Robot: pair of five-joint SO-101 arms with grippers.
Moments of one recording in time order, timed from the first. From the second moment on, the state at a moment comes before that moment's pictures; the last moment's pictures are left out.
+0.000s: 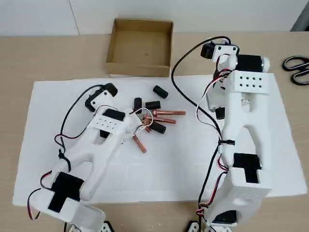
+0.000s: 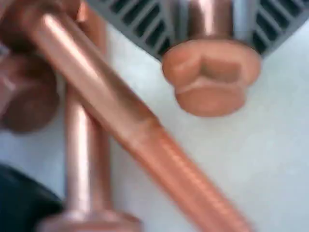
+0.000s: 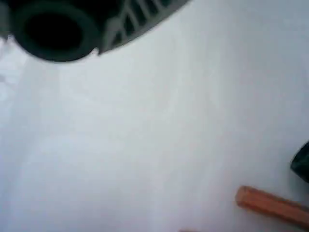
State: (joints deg) left arm 15.1 3.2 31.0 53.5 58.8; right arm 1.1 14.5 -22.9 98.8 11.7
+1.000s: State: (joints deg) left arm -0.2 14.2 17.3 68.1 0.7; right arm 1.1 14.5 -22.9 98.8 11.5
